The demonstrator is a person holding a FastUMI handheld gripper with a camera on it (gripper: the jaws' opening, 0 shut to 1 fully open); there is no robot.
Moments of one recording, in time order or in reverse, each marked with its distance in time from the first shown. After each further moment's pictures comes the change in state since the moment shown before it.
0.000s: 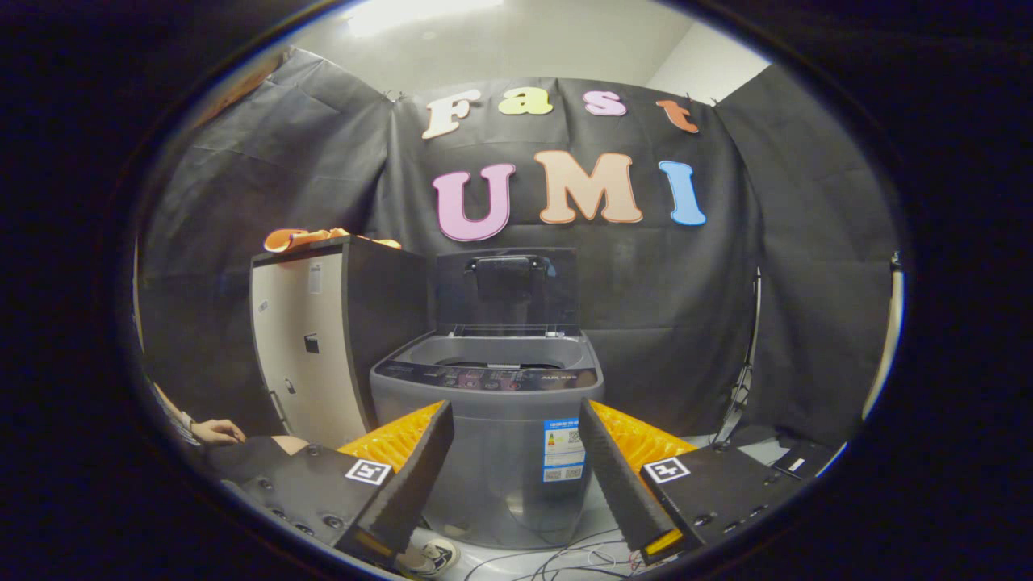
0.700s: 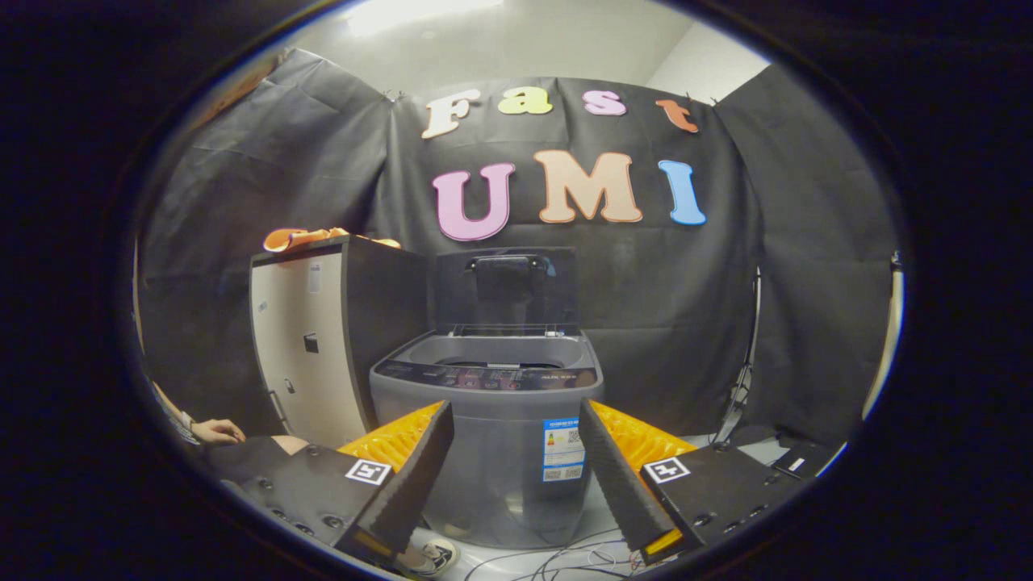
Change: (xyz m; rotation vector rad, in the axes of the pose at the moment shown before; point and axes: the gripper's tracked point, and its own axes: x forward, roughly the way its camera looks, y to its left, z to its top) arm 0.000 0.000 0.000 0.000 0.002 -0.001
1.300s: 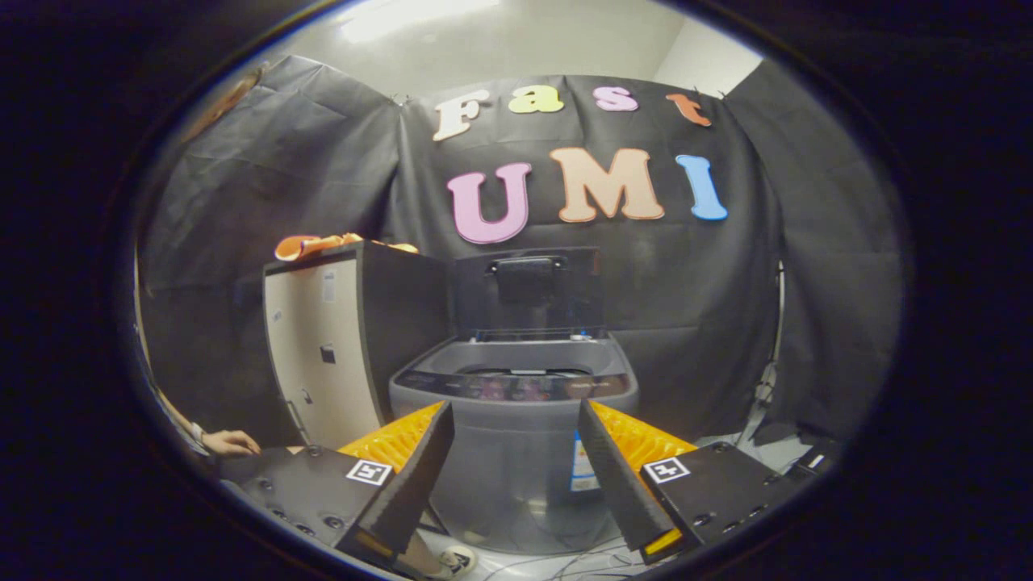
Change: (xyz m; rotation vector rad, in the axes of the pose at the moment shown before) arm 0.044 0.053 0.026 0.063 -0.033 0.130
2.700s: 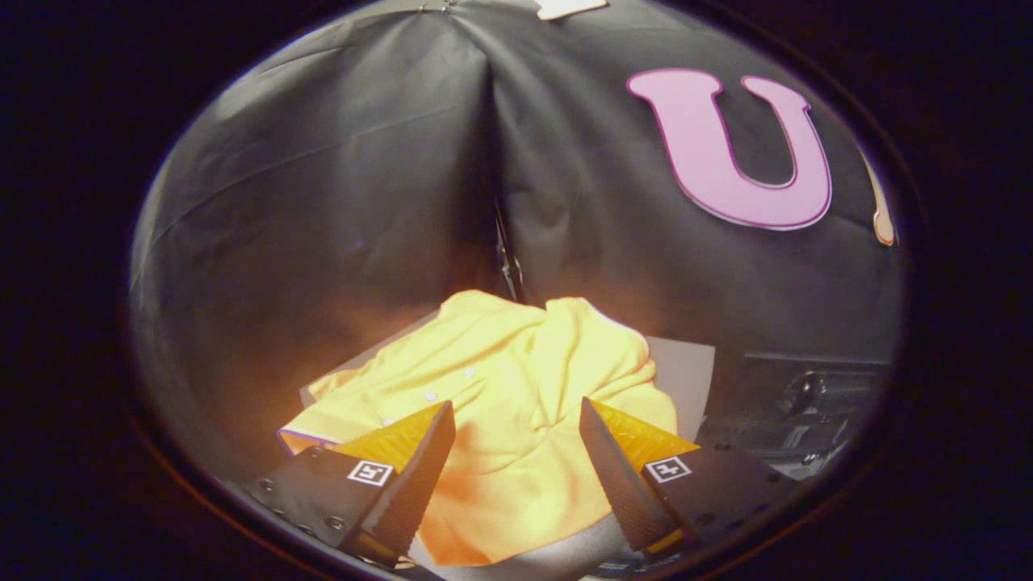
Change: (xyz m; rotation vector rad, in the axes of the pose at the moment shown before) arm 0.355 0.296 0.119 0.017 0.597 0.475
